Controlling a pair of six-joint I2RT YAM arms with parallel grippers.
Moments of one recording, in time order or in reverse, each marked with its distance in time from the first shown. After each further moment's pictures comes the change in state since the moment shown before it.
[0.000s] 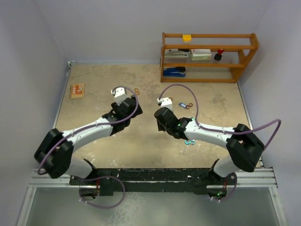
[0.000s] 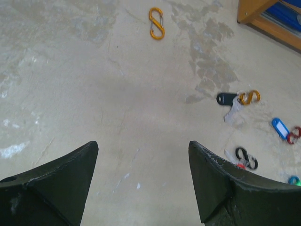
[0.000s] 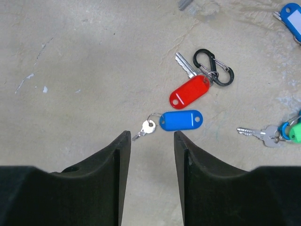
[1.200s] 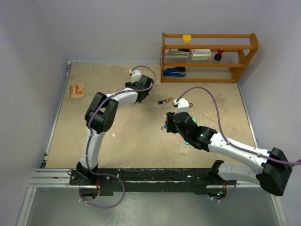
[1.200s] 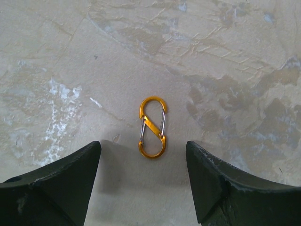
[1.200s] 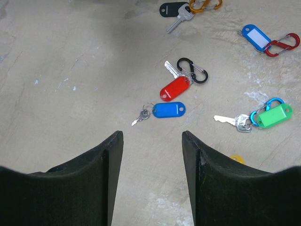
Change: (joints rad) left arm 0.183 0.893 0.840 -0.173 -0.065 0.200; right arm 0.000 -0.440 -0.195 0.000 -0.007 -0.012
